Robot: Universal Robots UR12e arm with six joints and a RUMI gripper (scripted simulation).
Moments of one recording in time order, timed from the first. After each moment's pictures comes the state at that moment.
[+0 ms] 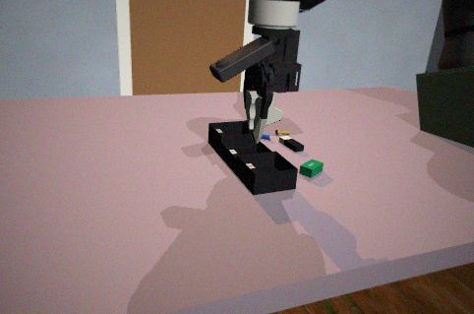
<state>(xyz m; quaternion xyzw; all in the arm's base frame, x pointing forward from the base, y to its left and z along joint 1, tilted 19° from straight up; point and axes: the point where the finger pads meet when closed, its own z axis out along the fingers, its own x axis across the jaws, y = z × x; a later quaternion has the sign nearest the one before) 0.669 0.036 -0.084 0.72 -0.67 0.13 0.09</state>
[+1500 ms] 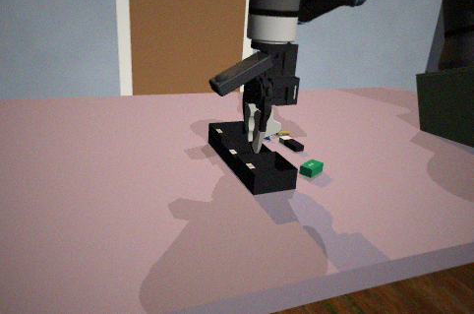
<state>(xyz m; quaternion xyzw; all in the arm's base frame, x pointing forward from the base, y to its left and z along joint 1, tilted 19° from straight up) 0.671 0.028 -0.108 0.72 -0.67 0.13 0.09</state>
